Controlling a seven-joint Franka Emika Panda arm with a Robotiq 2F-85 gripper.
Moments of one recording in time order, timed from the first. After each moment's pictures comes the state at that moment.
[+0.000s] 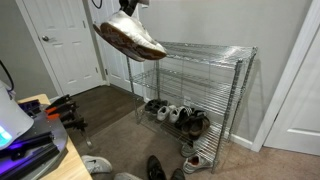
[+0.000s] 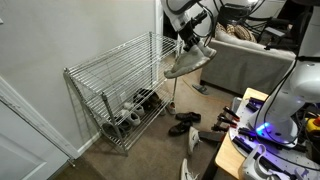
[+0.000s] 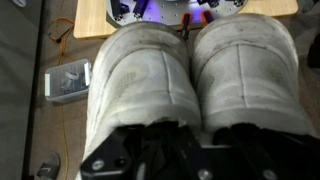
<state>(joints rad) 0.06 0.29 0.01 -1.68 -0.07 1.29 0.17</state>
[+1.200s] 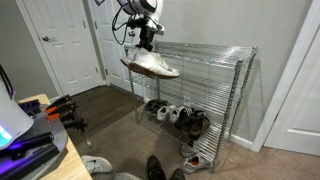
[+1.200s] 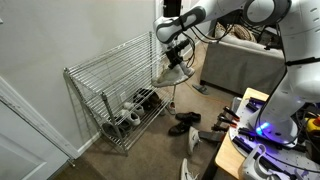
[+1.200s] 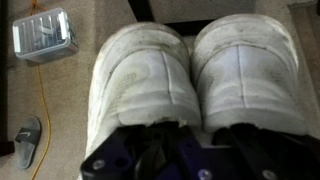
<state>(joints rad) 0.05 0.64 -0.01 -1.53 -0.06 1.63 0.16</state>
